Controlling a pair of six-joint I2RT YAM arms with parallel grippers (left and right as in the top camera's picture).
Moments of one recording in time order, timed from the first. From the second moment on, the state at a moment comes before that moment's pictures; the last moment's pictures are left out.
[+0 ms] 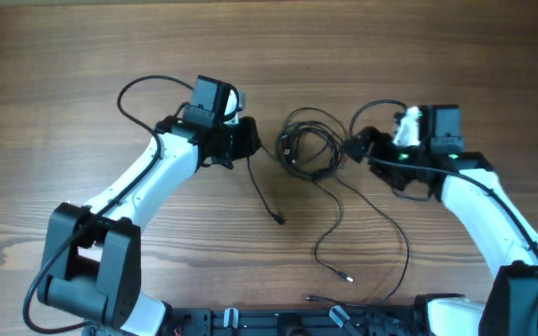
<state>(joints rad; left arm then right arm) -0.34 1.70 1.08 -0.46 0.44 -0.53 0.06 1.45 0.79 -0.41 -0.55 0.57</state>
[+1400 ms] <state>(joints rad) -0.29 1.67 1.09 -0.32 0.21 -1.42 0.16 1.54 0.79 -0.38 -0.29 0.62</state>
